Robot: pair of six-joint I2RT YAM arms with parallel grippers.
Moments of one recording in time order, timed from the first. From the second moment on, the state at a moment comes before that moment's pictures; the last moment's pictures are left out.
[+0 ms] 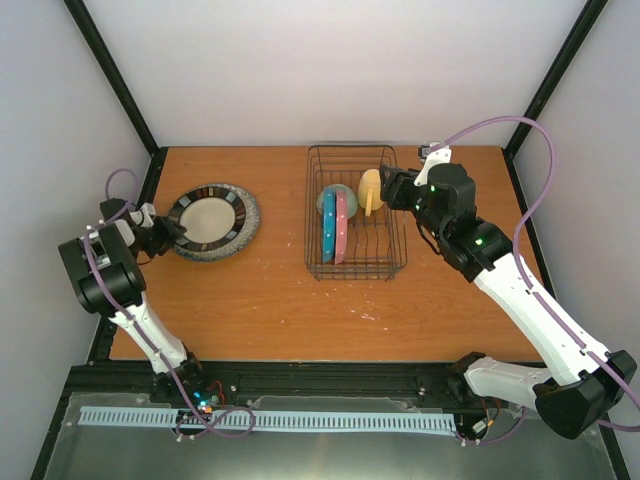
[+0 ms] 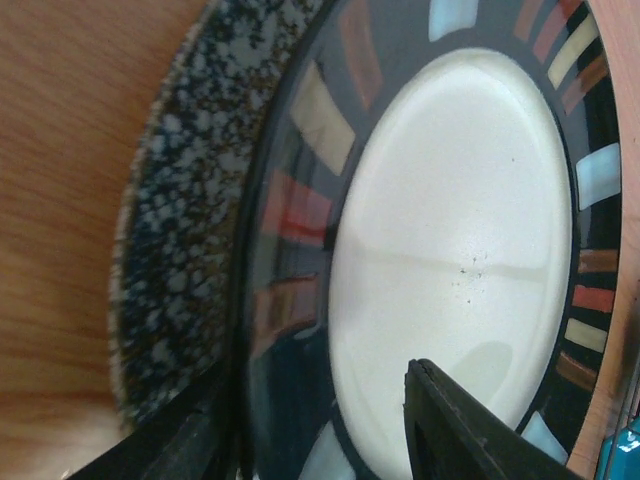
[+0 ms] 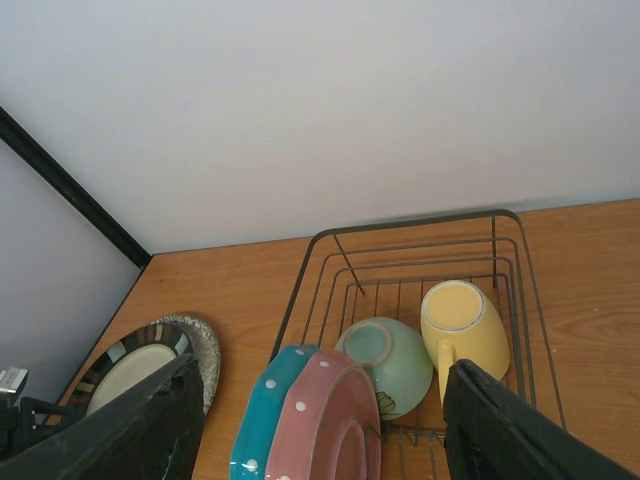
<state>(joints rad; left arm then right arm) 0.52 1.87 1.10 -0.37 0.64 -0.24 0.54 1.13 1.20 -0.34 0.18 0.44</state>
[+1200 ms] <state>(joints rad) 0.46 1.84 1.07 -0.26 0.80 -0.30 0.53 1.13 1.20 -0.31 0.15 0.43</state>
